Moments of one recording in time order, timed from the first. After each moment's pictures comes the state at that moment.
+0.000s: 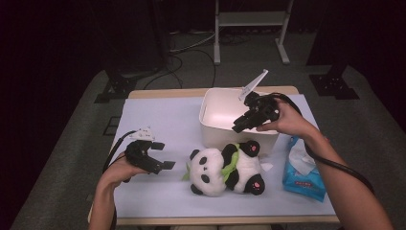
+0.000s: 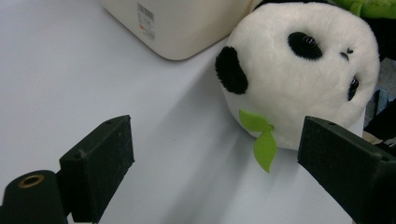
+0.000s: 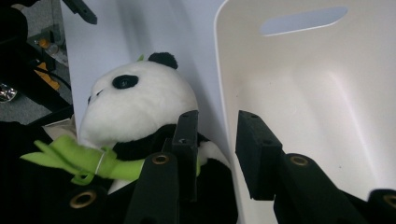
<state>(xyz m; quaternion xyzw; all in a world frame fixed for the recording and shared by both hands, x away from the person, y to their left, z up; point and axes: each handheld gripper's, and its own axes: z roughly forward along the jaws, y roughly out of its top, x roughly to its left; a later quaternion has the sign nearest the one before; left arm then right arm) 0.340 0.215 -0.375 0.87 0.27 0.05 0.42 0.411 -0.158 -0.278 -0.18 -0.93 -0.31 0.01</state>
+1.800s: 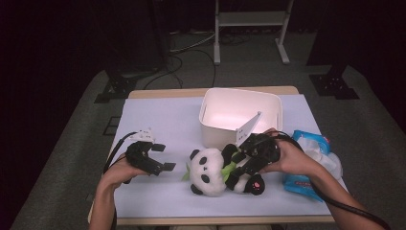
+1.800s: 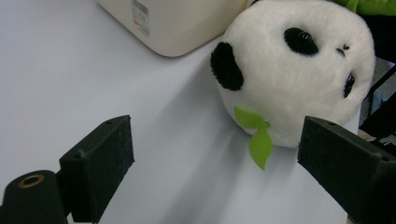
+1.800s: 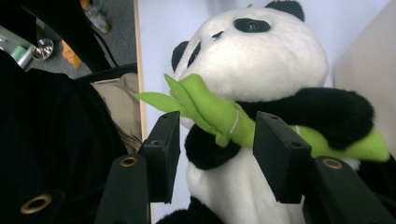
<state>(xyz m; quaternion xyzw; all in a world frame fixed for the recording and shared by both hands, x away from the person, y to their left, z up) 0.338 0.215 -0.377 0.86 0.27 0.04 0.42 0.322 -0.140 -0.317 -0.10 -0.95 -0.29 0.04</state>
